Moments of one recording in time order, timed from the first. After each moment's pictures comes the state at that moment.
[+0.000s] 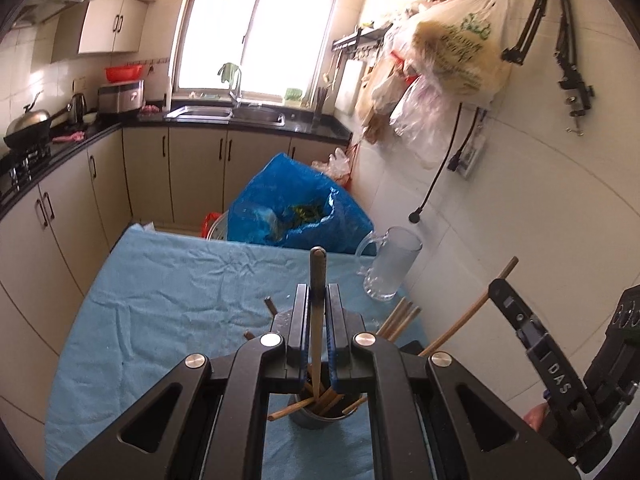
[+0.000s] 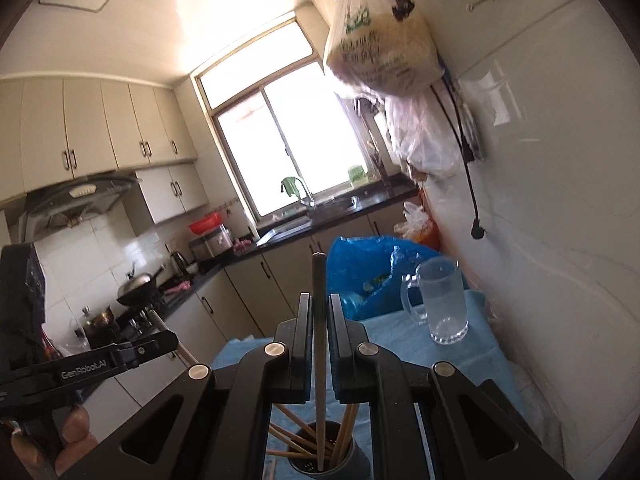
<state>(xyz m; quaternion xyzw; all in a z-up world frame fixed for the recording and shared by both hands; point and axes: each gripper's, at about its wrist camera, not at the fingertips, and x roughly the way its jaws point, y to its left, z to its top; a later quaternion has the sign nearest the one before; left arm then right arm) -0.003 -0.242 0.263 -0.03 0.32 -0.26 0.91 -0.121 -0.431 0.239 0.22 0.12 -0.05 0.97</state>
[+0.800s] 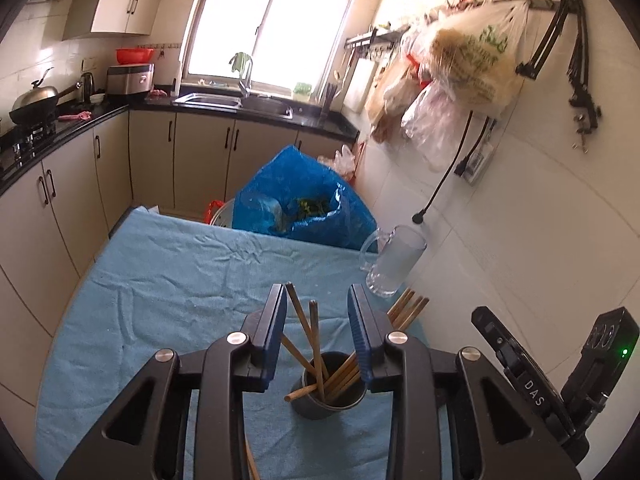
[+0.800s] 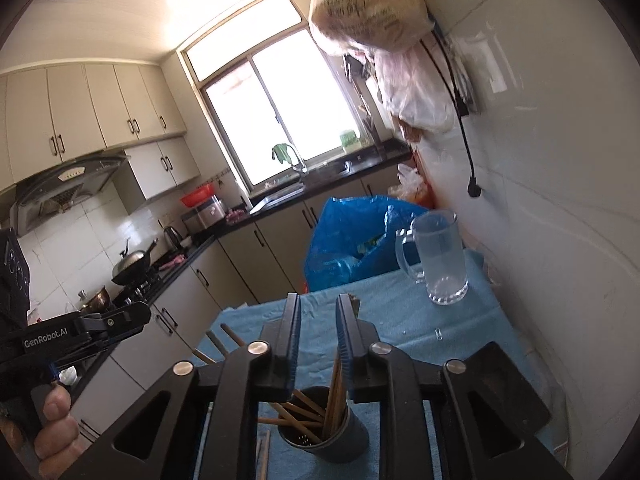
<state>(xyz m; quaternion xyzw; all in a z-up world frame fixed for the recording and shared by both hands) -0.008 -0.214 0.266 -0.07 0.33 -0.26 0.91 -0.118 -0.434 0.216 0.23 0.17 -0.05 0.96</state>
